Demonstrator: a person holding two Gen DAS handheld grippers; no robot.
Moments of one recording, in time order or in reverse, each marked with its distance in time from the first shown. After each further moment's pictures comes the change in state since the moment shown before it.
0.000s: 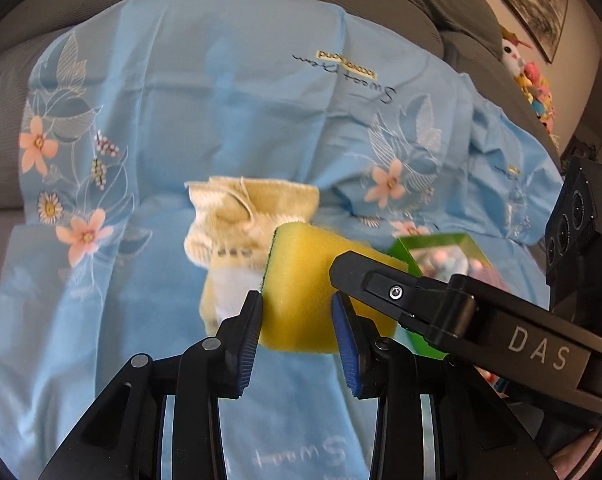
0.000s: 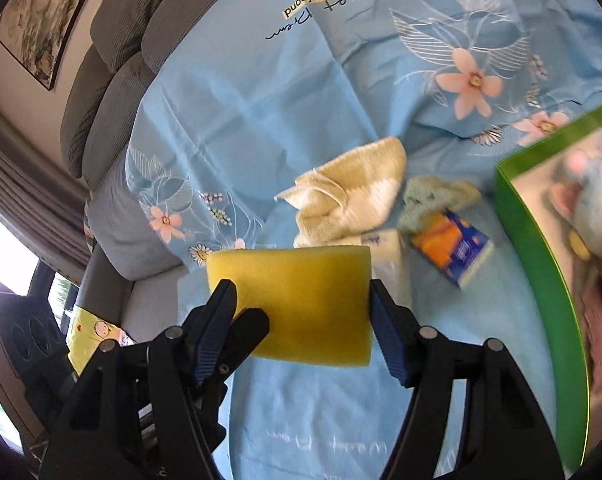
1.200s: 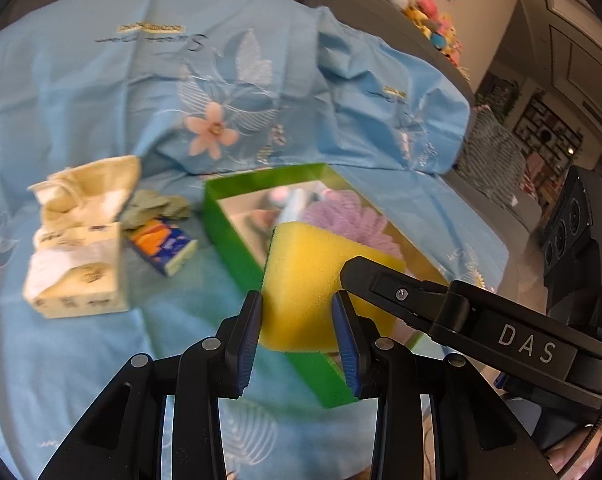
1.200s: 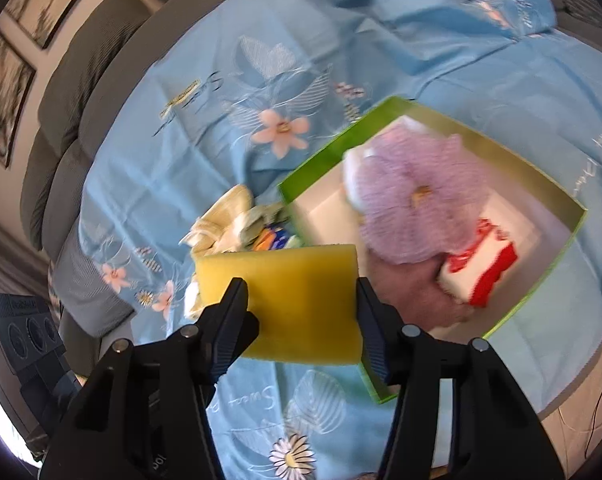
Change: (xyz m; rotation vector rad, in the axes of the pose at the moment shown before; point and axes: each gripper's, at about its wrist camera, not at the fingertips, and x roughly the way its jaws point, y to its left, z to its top) left arm 0.025 -0.156 -0.043 0.211 0.107 -0.265; right arm -0.134 -0.115 -0.047 0.208 -0.200 -0.205
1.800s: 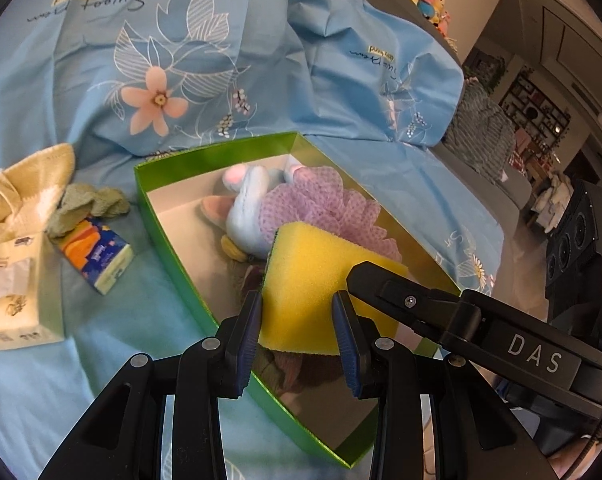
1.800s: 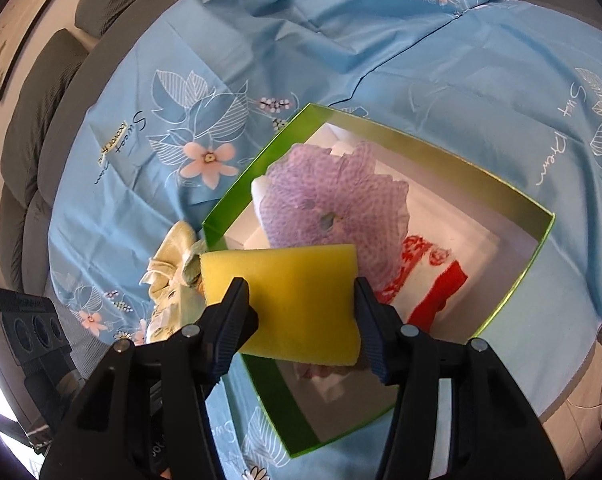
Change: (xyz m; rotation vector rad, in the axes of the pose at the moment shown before) left arm 0.071 -0.011 0.017 0.026 0.107 -0.065; right arm 0.018 -0.061 0.022 0.139 -0.023 -0.075
